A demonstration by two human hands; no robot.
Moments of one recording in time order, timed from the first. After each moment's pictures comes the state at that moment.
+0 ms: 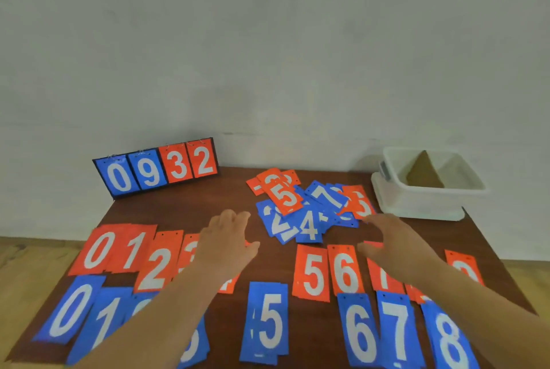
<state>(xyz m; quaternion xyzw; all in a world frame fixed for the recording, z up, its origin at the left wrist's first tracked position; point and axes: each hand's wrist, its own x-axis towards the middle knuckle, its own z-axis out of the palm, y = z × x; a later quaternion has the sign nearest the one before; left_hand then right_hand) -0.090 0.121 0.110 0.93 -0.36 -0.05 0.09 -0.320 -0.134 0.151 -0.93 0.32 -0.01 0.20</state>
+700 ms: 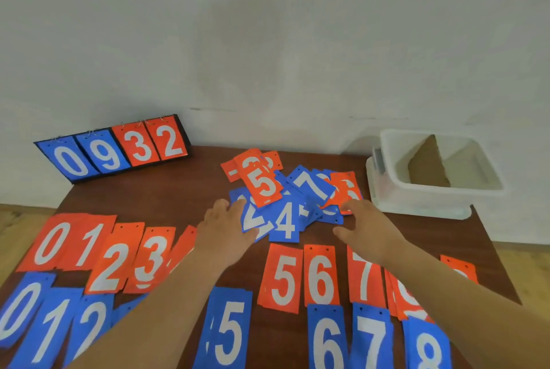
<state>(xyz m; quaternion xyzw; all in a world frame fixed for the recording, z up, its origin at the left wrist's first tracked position) -0.077 0.002 0.058 0.95 -0.28 -0.14 0.08 -0.262 -0.239 0.101 -0.91 0.32 0.06 0.27</state>
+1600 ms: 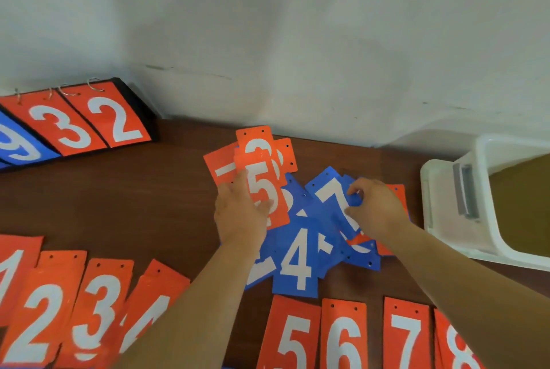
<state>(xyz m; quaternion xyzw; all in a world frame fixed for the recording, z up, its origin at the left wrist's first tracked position) 0.030 -0.128 -0.057 0.95 -0.07 -0.15 0.27 -0.091 -0.349 -0.035 -0.88 0.37 0.14 0.25</state>
